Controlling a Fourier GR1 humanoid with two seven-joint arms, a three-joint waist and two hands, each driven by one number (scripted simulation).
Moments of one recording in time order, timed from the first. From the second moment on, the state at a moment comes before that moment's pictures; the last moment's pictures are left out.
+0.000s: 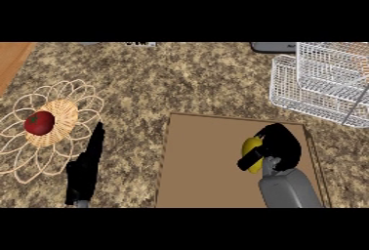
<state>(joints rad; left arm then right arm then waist) 0.05 0.22 -0.24 -1.41 0.10 0.33 -0.05 -0.24 -0.01 0.19 -1.51 0.97 0.13 1.21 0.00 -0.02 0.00</state>
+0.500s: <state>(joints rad) 0.09 0.23 -0.21 -1.44 0.11 0.34 -0.05 -0.12 -0.44 0.11 -1.57 0.79 0.32 0.60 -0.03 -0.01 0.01</state>
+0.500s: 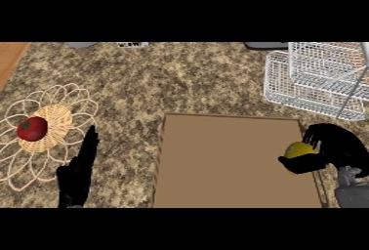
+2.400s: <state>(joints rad) 0.04 0.19 -0.20 -1.43 0.05 0.29 -0.01 -0.58 -1.11 -0.47 -1.13 0.19 0.47 0.10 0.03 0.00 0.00</state>
